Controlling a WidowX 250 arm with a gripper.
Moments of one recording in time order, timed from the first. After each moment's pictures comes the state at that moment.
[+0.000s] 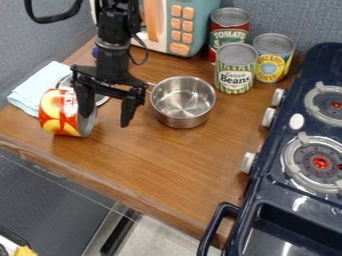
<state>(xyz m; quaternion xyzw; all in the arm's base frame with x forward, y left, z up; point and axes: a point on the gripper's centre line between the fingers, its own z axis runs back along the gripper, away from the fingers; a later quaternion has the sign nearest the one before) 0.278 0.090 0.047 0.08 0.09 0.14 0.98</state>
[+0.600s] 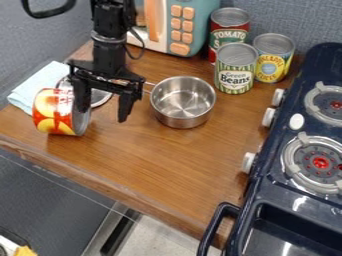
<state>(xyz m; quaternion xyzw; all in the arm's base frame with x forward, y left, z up) 0.282 0.089 0.047 0.08 0.08 0.13 0.99</state>
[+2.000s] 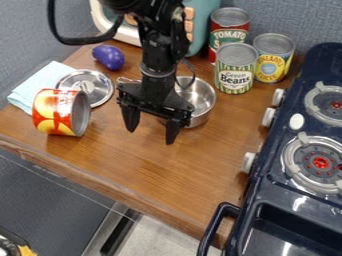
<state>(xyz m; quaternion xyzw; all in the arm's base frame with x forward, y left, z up) 0.293 0.020 0.036 0.06 -0.04 0.06 1.00</state>
